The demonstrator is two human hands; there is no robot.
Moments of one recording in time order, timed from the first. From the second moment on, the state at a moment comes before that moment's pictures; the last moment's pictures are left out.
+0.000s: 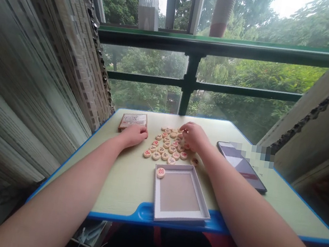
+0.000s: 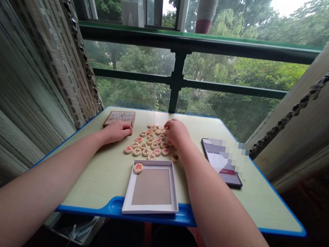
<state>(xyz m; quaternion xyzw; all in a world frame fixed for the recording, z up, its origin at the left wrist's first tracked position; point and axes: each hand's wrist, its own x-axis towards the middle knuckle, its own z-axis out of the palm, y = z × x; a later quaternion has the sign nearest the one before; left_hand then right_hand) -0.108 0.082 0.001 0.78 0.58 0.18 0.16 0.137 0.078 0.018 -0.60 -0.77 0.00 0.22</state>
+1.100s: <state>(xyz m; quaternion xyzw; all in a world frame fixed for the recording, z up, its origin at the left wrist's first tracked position) -0.108 0.083 0.000 0.78 0.58 0.19 0.16 0.115 0.076 0.016 -0.57 -0.77 0.06 0.27</state>
